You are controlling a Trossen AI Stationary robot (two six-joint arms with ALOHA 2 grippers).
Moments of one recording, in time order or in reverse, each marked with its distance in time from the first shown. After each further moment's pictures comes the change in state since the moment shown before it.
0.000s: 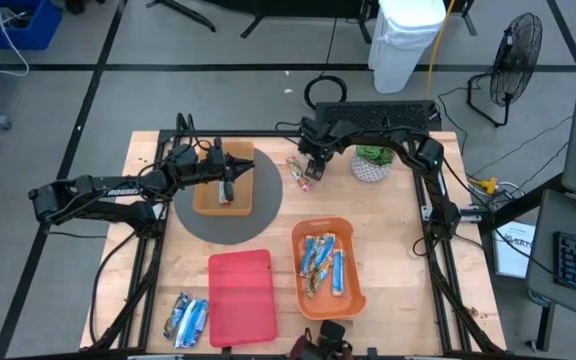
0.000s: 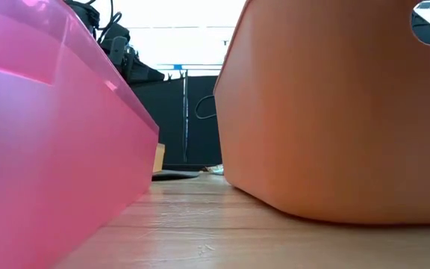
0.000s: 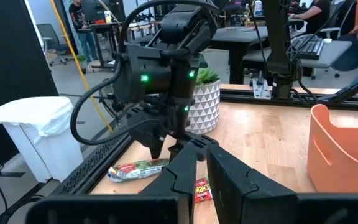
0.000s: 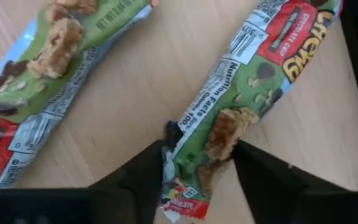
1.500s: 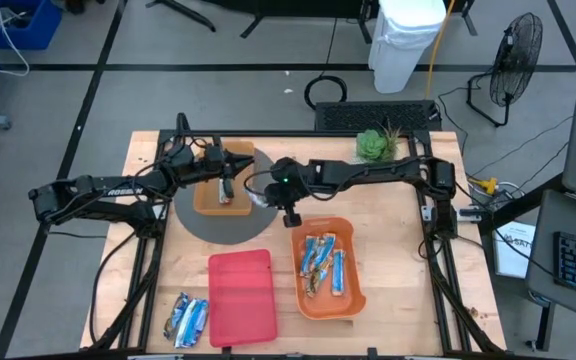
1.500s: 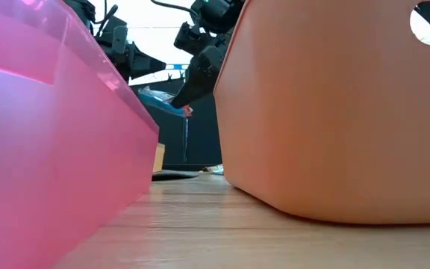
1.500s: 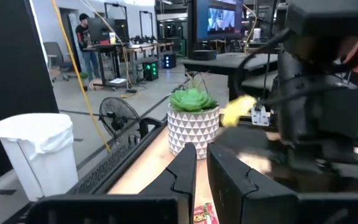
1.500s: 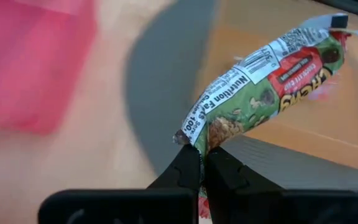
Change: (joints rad) left arm 0.000 0.000 0.001 0.100 -0.001 -0.054; right arm 0.417 -0.175 0.000 0.330 -0.227 -0.208
